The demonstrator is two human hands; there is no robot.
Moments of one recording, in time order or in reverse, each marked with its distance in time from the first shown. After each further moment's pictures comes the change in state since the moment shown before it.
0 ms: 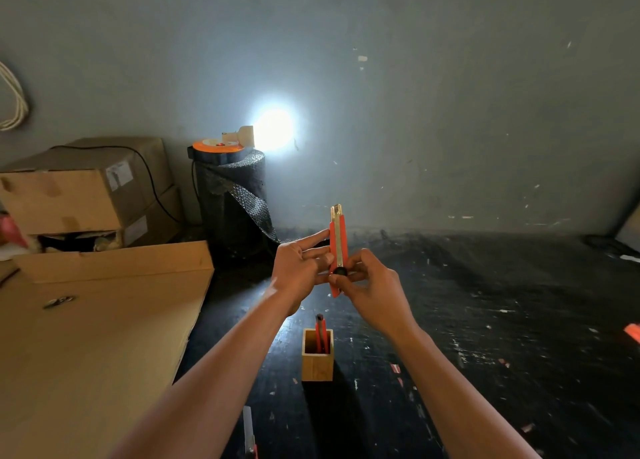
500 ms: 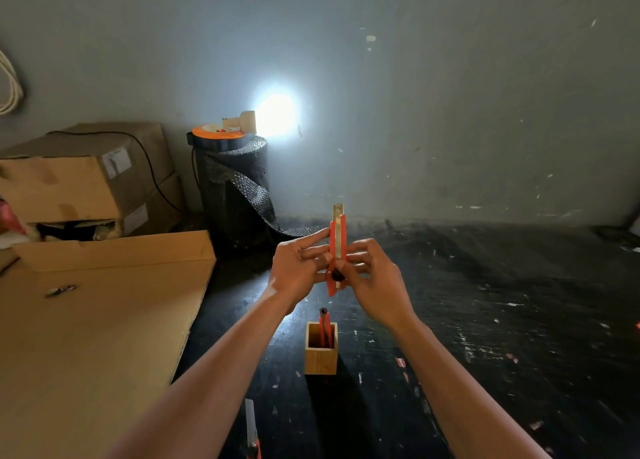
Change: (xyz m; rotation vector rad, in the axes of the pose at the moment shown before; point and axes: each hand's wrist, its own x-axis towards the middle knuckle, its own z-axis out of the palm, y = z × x) left_hand 0.013 -0.020 -0.012 -0.036 -0.004 -0.018; right_hand 0.020 0.015 0.016 0.137 -0.002 0.041
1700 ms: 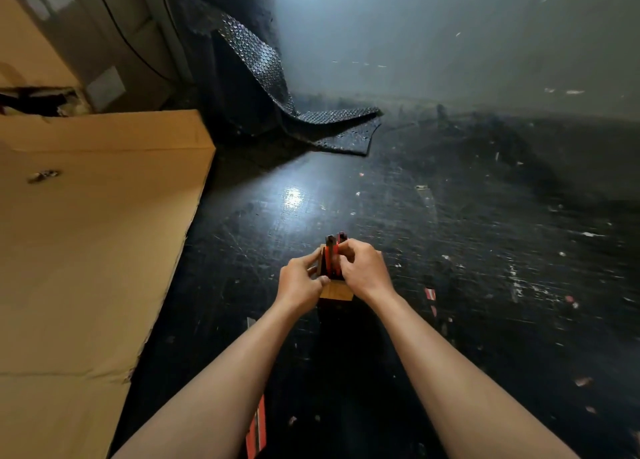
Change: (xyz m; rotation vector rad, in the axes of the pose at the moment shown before) left_hand 0.018 -0.242 -0.039 0.575 0.112 -0.474; right_hand 0.032 0.186 0.131 -0.195 -0.302 0.329
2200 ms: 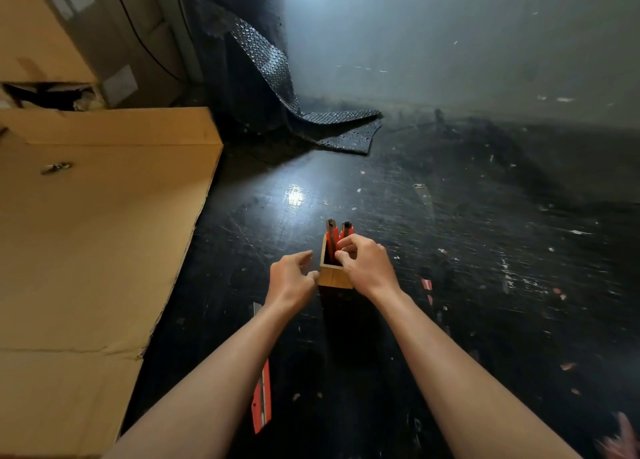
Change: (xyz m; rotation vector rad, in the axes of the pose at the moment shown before) left_hand -0.032 -0.013 -0.015 0.121 0.121 0.077; right_hand -0.034 -0.011 -0.007 -0.089 0.041 -0.080
